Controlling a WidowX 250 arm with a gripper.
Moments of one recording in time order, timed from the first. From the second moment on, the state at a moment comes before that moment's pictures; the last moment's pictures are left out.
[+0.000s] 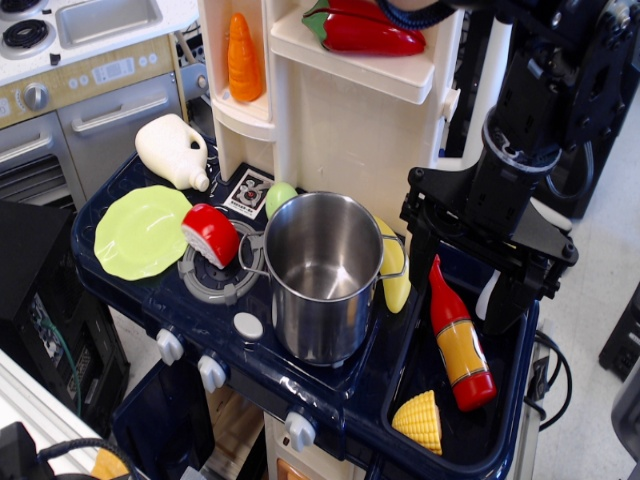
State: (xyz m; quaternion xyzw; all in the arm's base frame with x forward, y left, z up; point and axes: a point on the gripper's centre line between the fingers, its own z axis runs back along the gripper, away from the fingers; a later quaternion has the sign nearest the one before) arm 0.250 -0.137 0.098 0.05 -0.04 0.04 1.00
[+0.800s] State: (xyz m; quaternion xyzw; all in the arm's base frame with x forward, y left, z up) arm 0.230 -0.064 0.146 0.17 -0.03 0.25 0.95
